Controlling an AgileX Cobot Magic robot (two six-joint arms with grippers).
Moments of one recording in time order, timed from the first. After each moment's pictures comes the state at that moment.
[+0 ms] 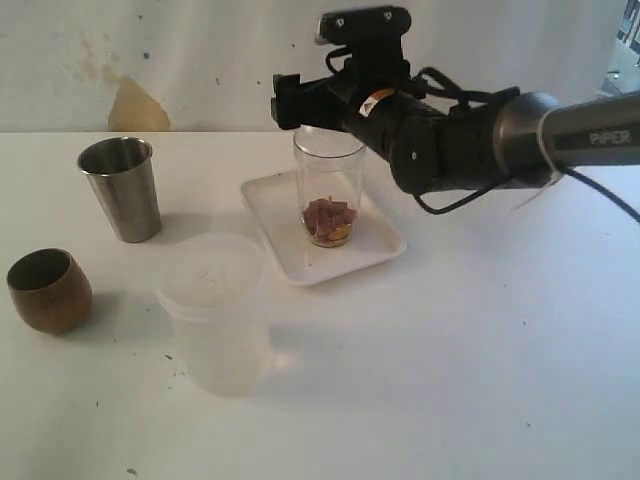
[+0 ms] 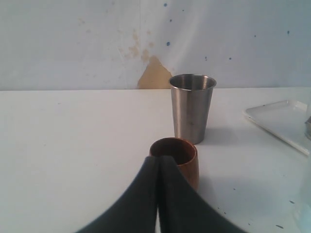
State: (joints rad) left arm -0.04 0.01 0.00 -0.04 0.21 0.03; right arm 0.41 1.96 -1.30 0.23 -0.46 -0.15
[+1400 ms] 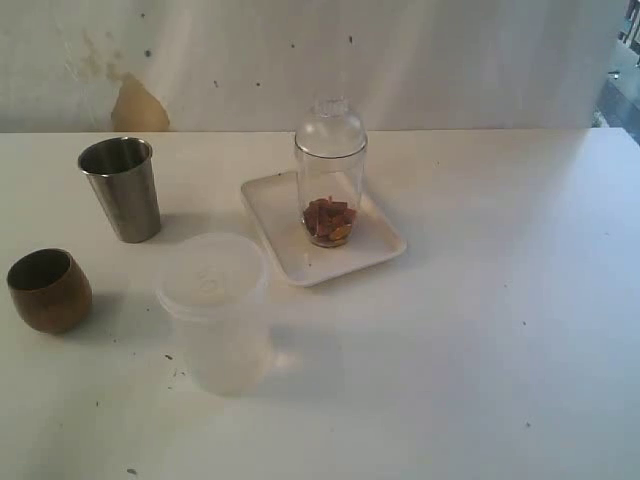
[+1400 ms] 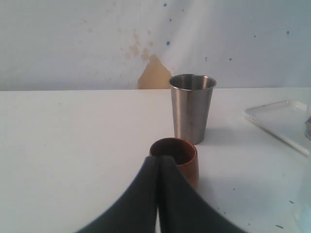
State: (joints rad) left arm -0.04 0.01 0.00 -0.04 0.21 0.03; right arm 0.41 0.71 -1.21 0.26 0.69 -0.15
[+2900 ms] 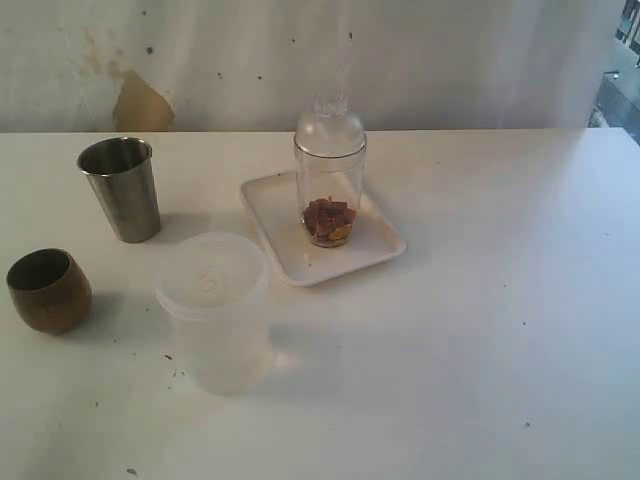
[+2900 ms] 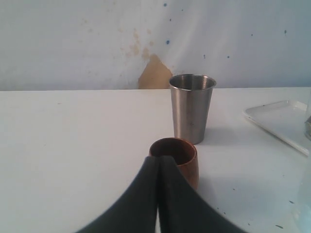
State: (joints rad) left arm -0.04 0.01 0.00 -0.04 0.21 0.03; right arm 0.18 0.00 -0.96 0.27 0.71 -0.16
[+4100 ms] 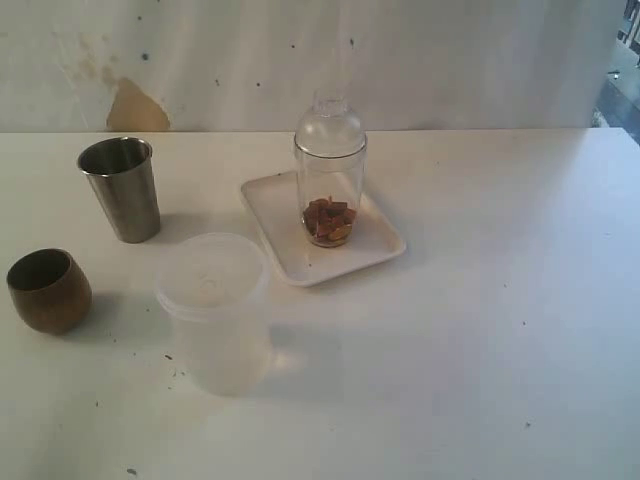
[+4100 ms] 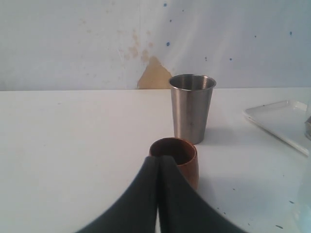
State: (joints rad) left arm -0.04 0.01 0.00 -0.04 0.21 0.03; right arm -0.02 0.01 0.00 0.03 0.32 -0.11
